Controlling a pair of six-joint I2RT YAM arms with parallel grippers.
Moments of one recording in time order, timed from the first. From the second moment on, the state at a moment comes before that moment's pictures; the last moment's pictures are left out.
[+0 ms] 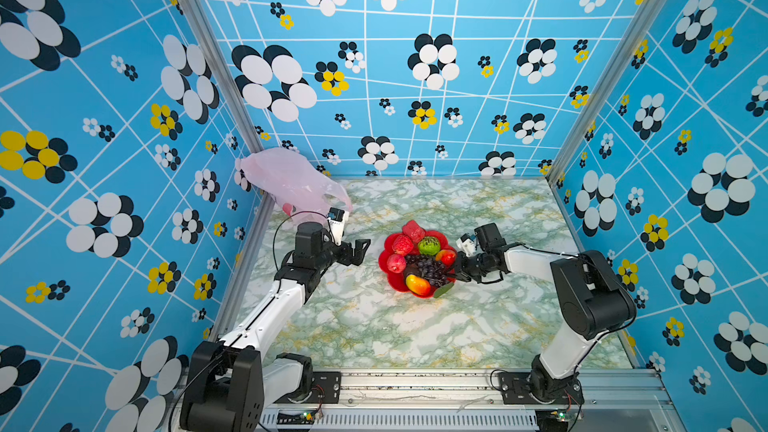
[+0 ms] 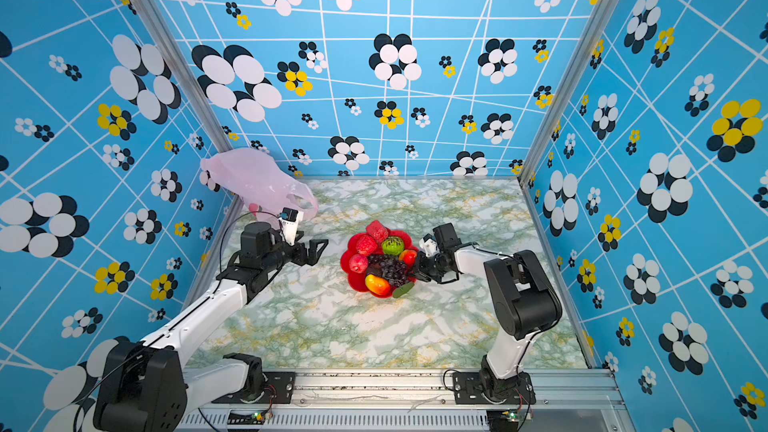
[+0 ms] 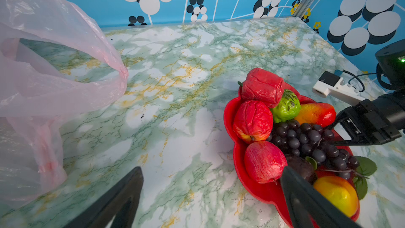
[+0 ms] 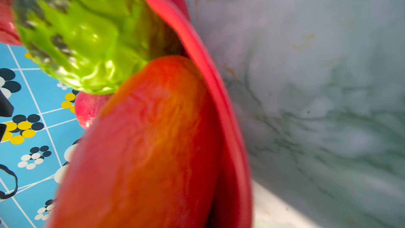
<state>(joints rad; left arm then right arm) -0.16 1.18 0.65 0.05 0.40 -0.05 0.32 1.73 0.86 -0.27 -0.64 0.54</state>
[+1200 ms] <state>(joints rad) -0.17 1.18 0.65 0.05 0.40 -0.05 0.47 1.64 0.75 -0.27 -0.61 0.58</state>
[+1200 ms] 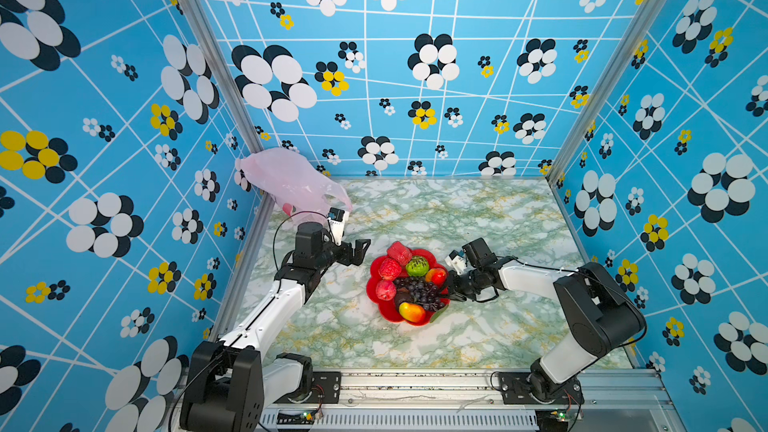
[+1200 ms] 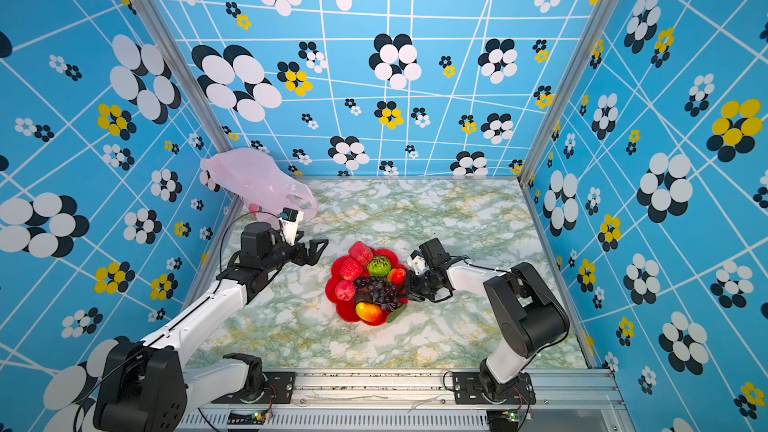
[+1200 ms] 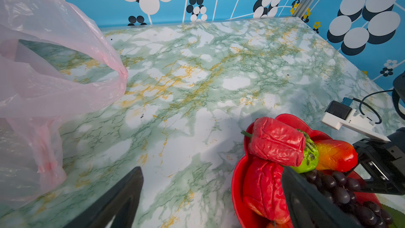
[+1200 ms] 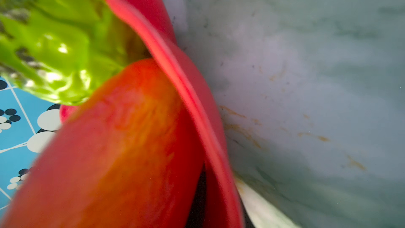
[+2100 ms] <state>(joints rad) -0.17 1.18 0.65 0.05 0.40 -0.05 0.48 1.44 0.75 -0.50 -0.53 0.55</state>
